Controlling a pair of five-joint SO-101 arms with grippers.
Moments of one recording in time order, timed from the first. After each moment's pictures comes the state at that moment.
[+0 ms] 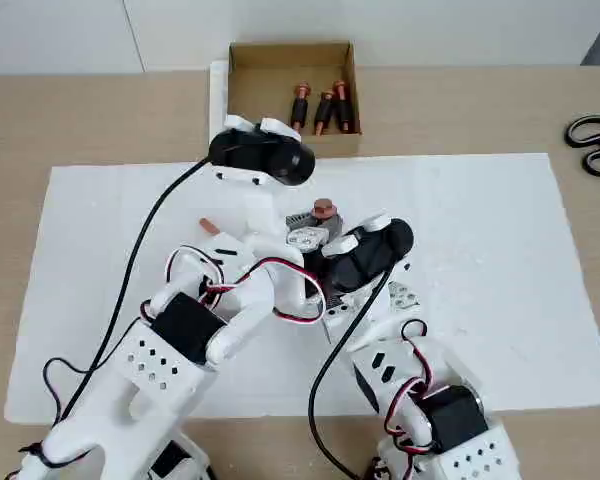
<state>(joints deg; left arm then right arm) 35.0 -39.4 36.5 49.2 29.9 -28.7 -81.4 69.5 53.0 0.4</state>
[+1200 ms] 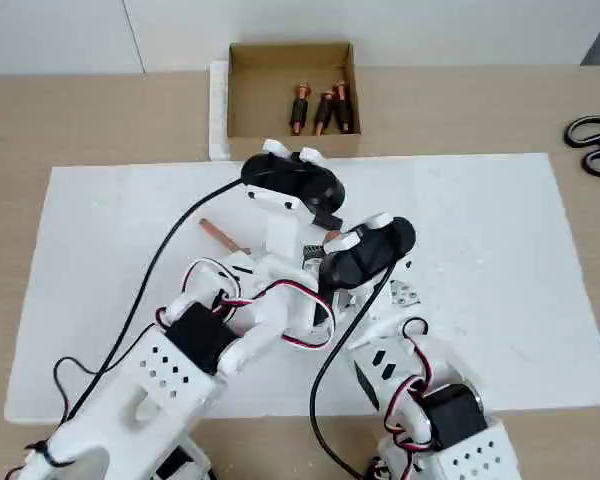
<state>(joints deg) 38.9 -40.0 38.2 54.1 26.9 -28.5 -81.3 69.7 52.5 0.4</state>
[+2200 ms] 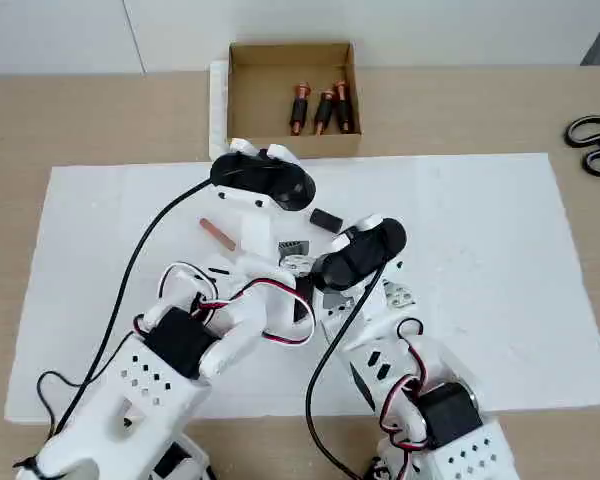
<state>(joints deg) 34.5 -44.4 40.6 56.4 27.2 -28.8 -80.5 69.8 52.5 0.6</state>
